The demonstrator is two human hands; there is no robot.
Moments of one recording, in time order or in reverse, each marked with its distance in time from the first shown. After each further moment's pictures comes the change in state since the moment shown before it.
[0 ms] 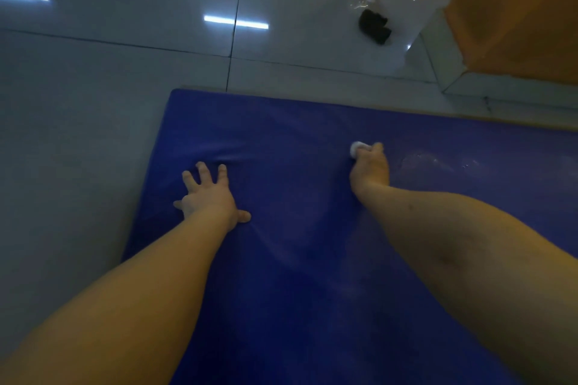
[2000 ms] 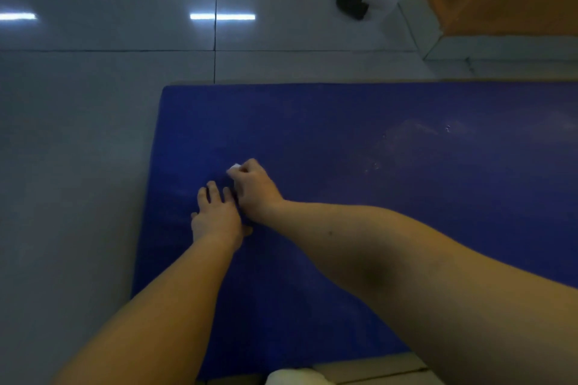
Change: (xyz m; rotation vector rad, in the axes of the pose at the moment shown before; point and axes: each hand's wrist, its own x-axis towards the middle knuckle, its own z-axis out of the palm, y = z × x) left_hand -0.063 -0.004 0.048 0.087 0.074 0.103; right_hand -0.163 -0.120 0.073 0.126 -0.306 -0.657
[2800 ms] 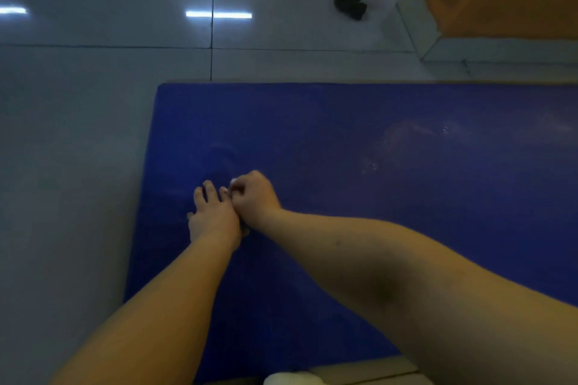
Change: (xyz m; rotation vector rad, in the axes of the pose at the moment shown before) left_hand 0.002 0.001 0.000 0.034 0.002 -0.010; right_hand -0.012 -0.013 -0.008 0.250 0.061 0.266
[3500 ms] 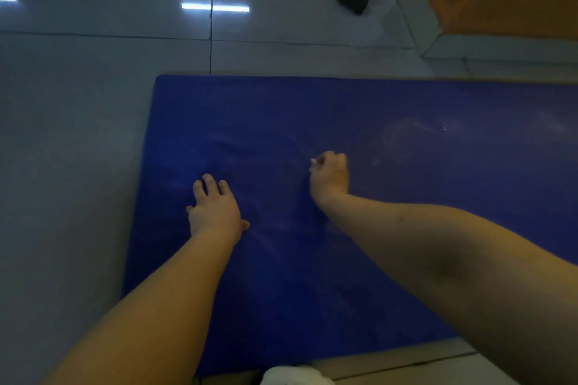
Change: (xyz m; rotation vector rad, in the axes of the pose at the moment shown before) left_hand 0.003 0.001 0.004 0.024 0.023 0.009; right_hand 0.005 0.089 -0.086 -0.124 0.287 0.361
